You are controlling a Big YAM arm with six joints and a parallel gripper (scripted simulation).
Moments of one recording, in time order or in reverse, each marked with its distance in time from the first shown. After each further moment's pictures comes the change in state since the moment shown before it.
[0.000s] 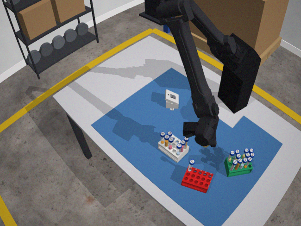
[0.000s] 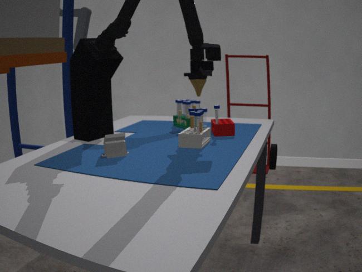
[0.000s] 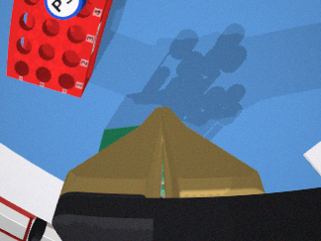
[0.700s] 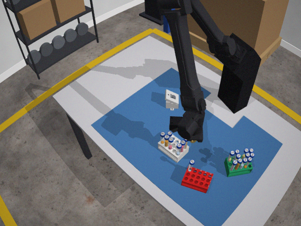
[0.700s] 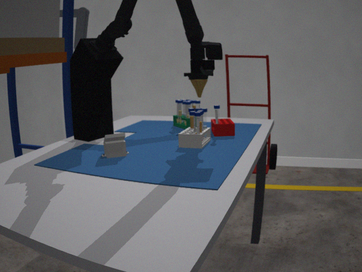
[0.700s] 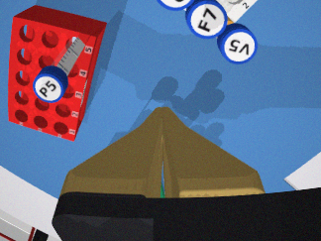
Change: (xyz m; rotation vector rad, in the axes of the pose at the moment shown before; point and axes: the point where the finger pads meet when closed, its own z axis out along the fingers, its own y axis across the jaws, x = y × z) arm -0.056 -0.022 -0.002 -0.003 -0.011 0.012
